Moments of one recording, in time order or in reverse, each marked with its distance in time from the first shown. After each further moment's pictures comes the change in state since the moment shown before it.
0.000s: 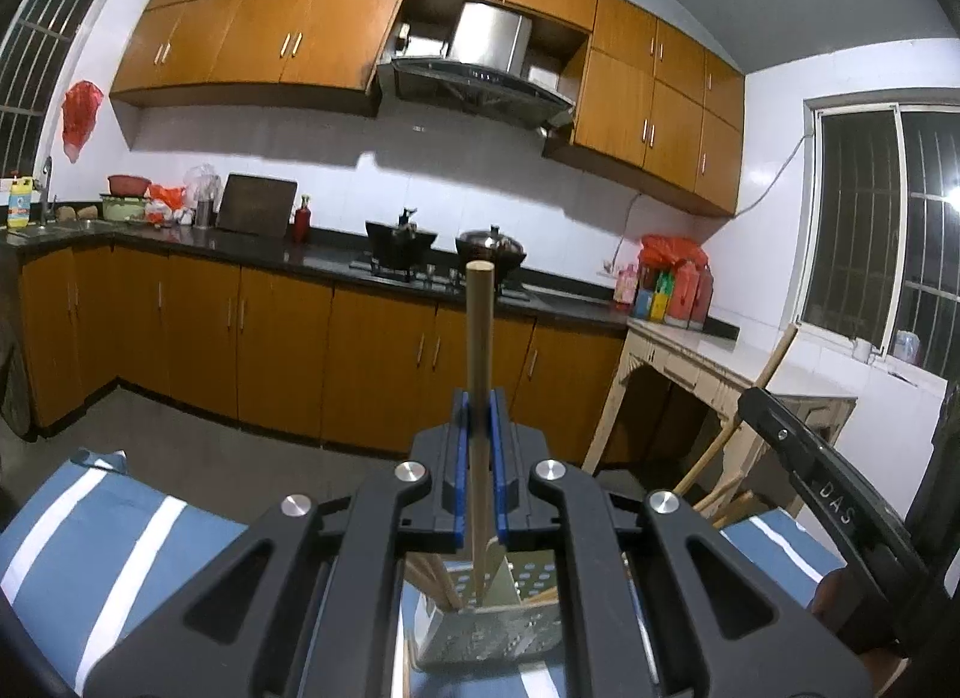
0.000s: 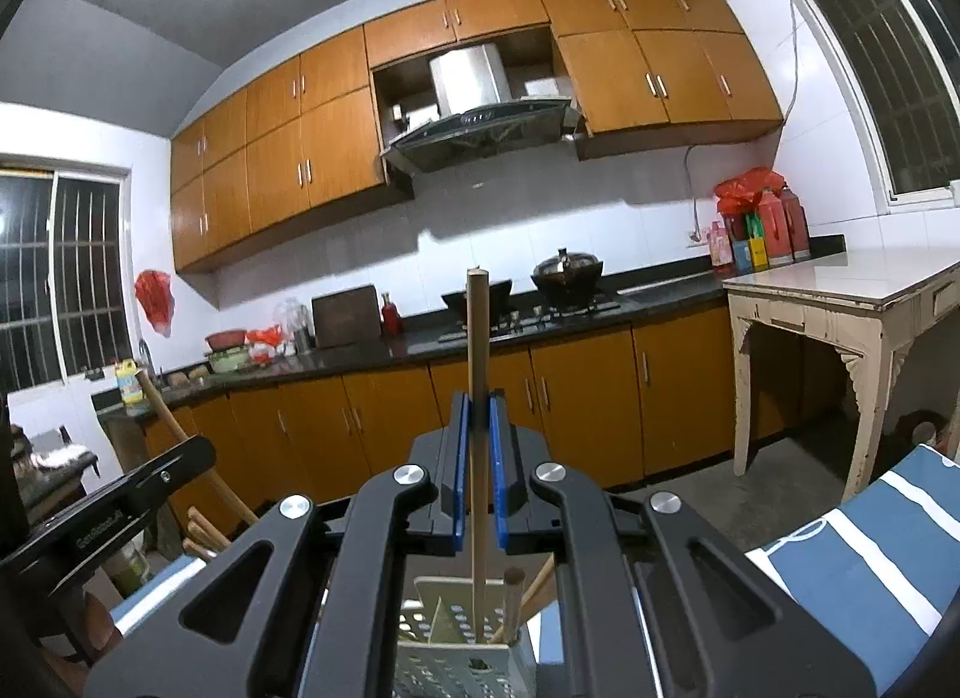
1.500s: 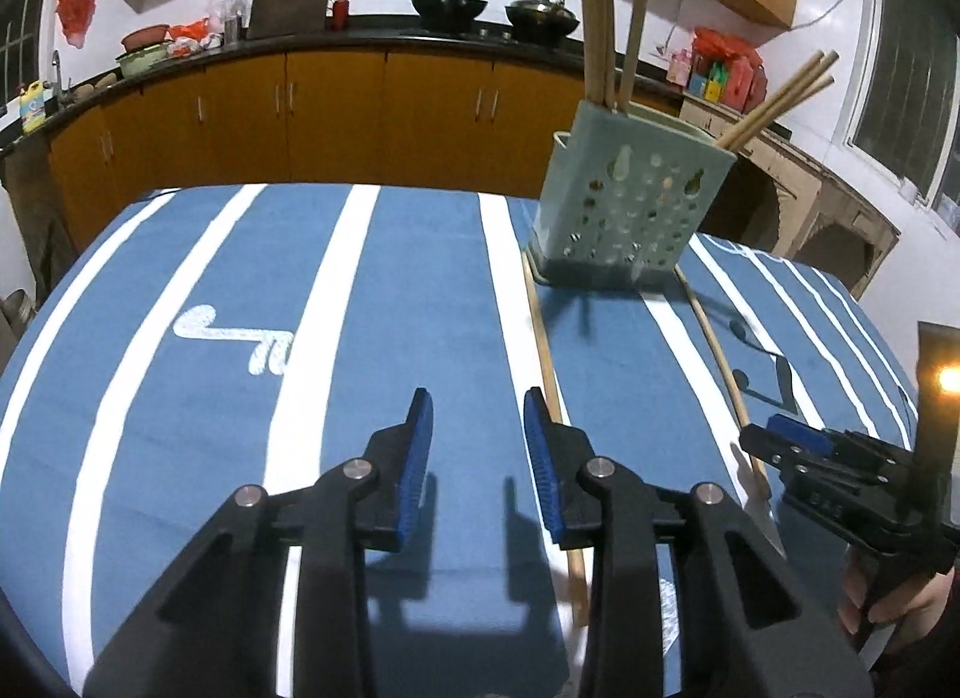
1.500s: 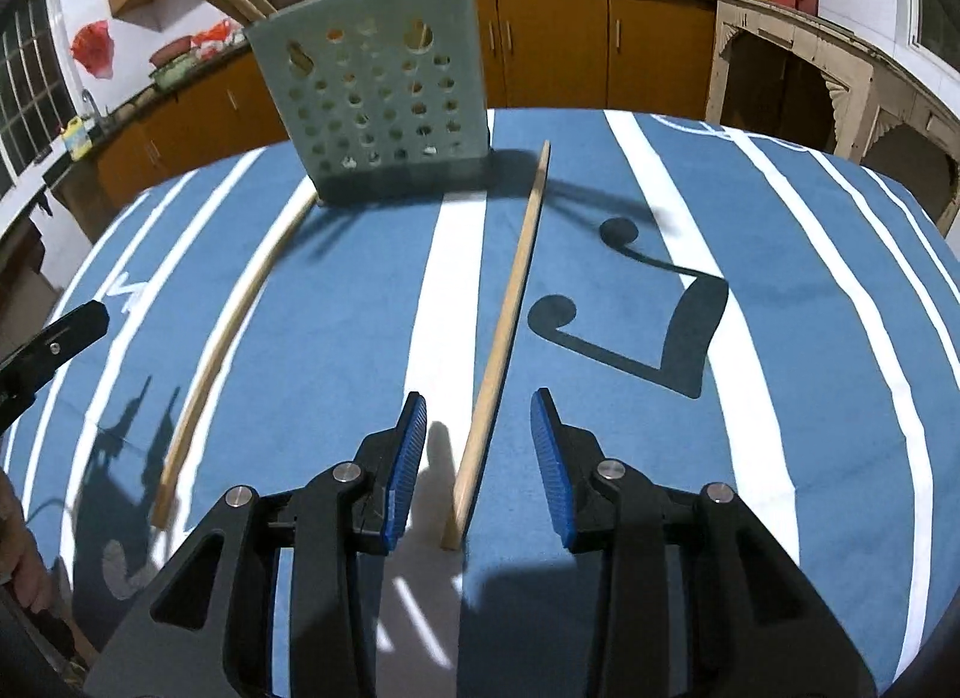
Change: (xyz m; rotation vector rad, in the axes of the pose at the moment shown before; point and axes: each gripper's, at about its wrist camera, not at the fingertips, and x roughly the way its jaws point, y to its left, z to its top) left arm -0.064 0.071 -0.184 0.023 0.531 0.108; right arm -0.026 -0.003 -0.203 -0.044 0.787 -0.133
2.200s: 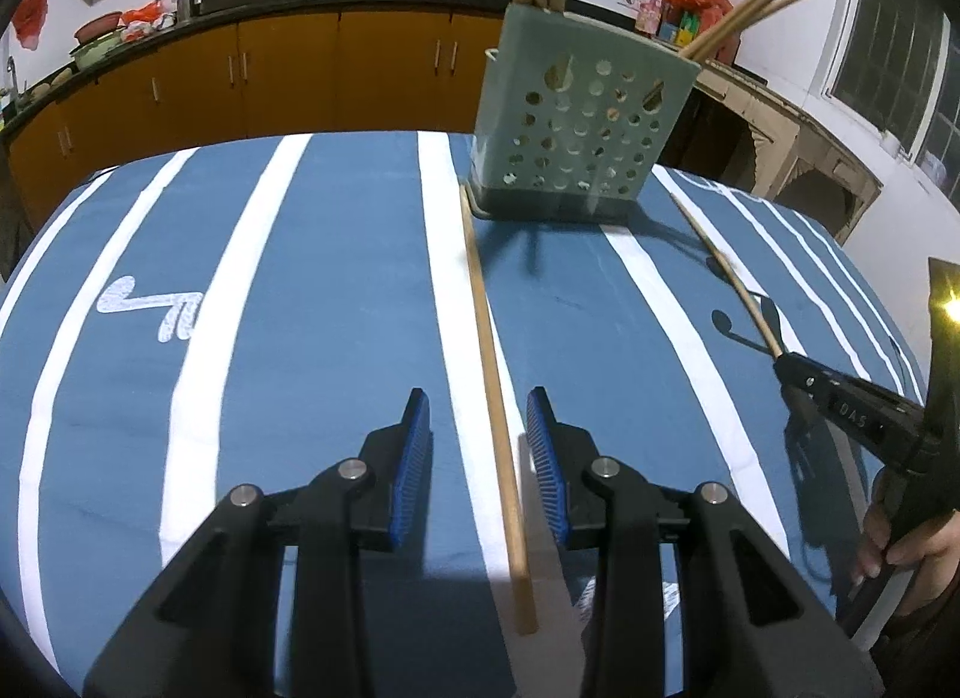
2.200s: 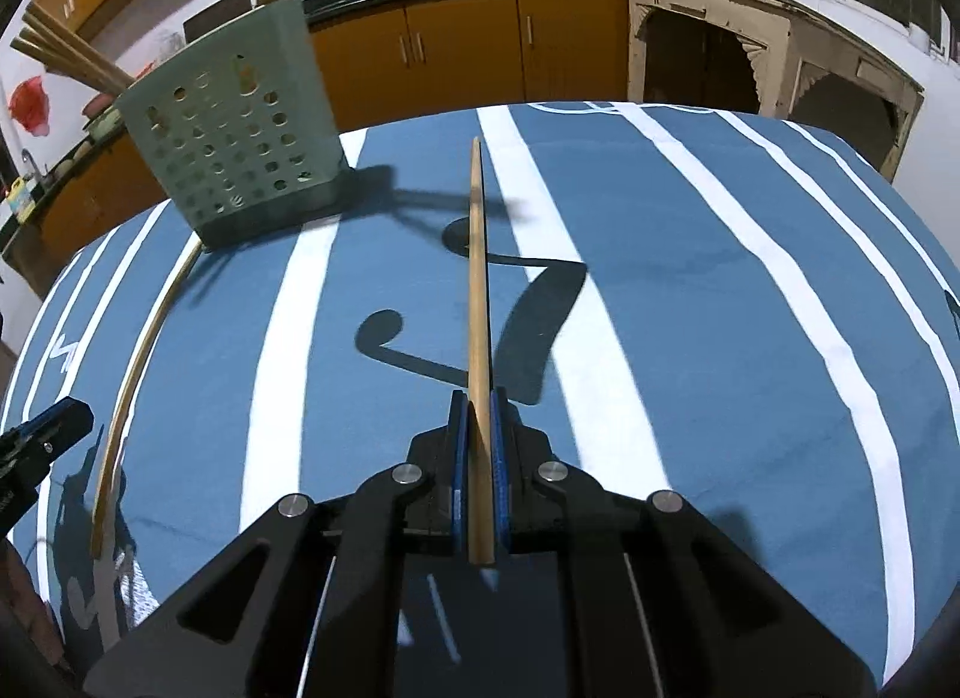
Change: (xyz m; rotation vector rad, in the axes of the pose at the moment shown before) left arm 0.035 -0.031 -0.010 0.058 0.115 -0.056; right arm -0.005 -0.063 -0.005 0.138 -0.043 -0.099
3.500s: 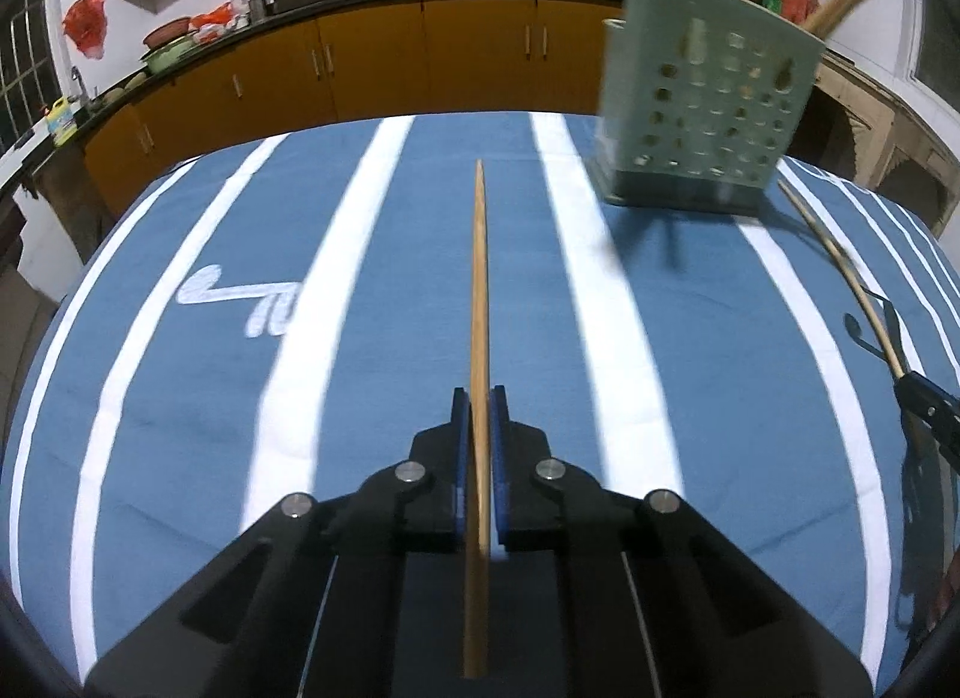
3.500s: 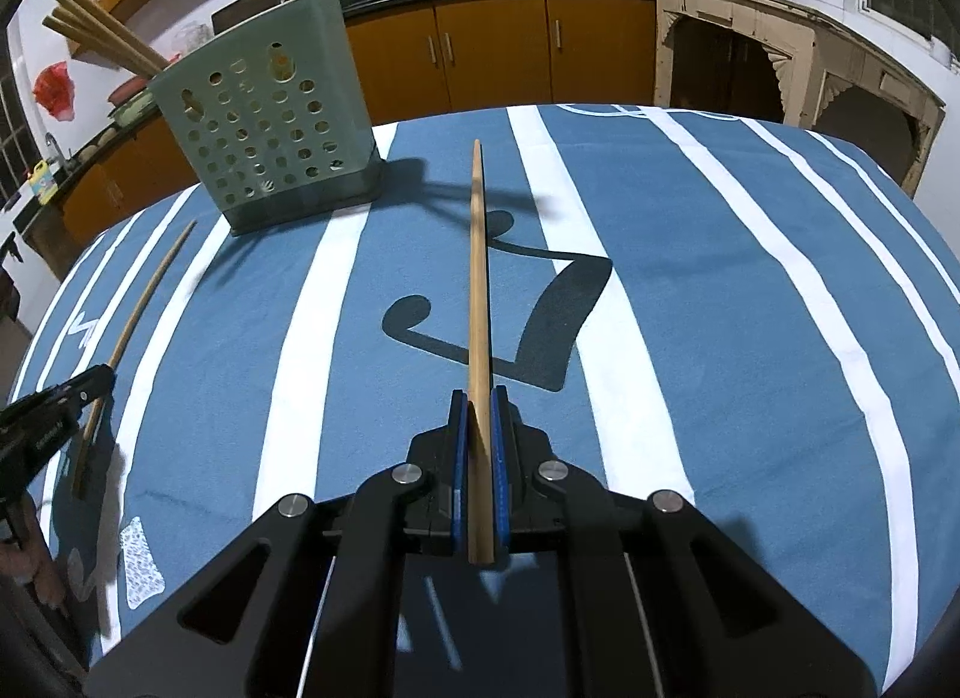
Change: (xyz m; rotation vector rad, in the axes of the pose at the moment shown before) left arm 0.015 0.027 0.002 -0.030 0.029 0.261; right arm -0.001 0.008 -0.004 -0.042 -0.001 0.050
